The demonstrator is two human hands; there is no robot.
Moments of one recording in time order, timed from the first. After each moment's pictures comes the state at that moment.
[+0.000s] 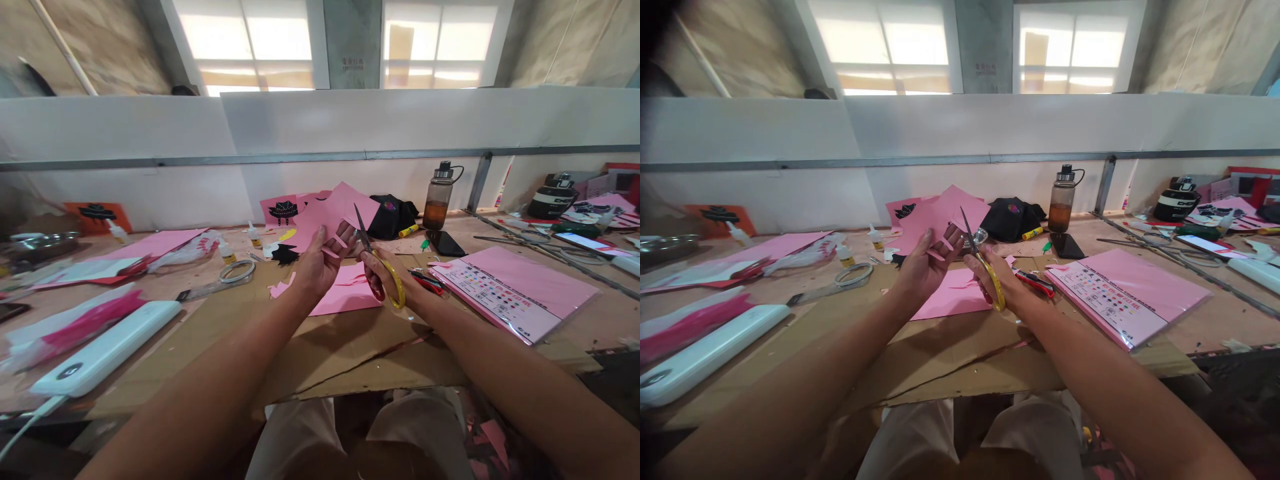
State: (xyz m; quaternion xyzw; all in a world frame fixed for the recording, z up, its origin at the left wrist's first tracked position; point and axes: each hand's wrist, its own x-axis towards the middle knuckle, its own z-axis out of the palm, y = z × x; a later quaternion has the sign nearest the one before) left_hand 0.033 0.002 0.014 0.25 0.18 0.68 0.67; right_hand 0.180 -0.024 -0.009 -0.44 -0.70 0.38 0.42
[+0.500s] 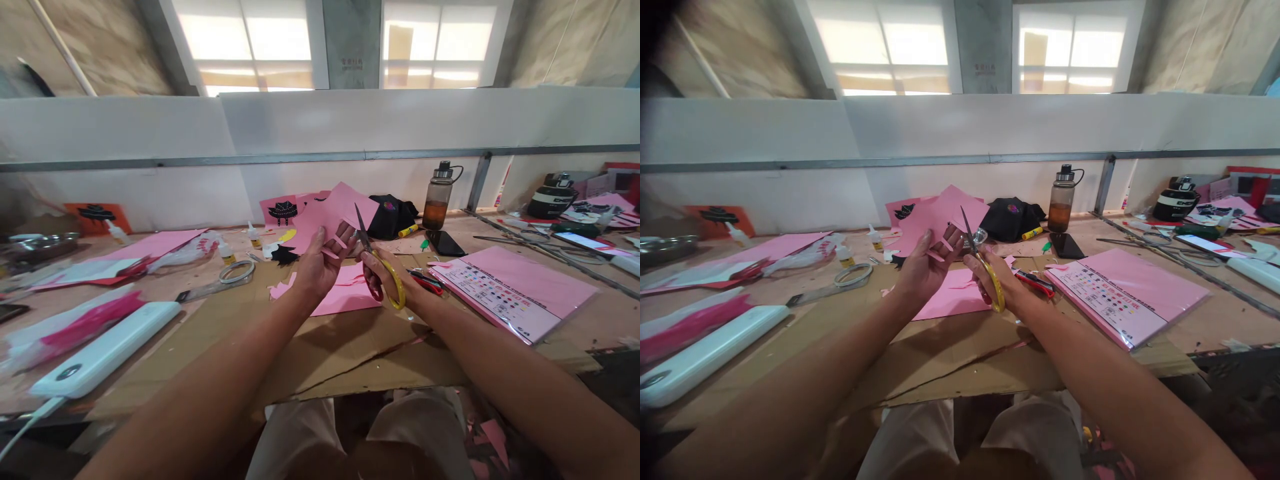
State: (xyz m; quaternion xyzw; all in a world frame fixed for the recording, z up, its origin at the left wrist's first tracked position) left_hand 0.033 0.005 0.010 0.26 0.17 0.68 0.66; right_hand 0.183 -0.026 -0.008 -0.43 -0.70 0.39 0.42
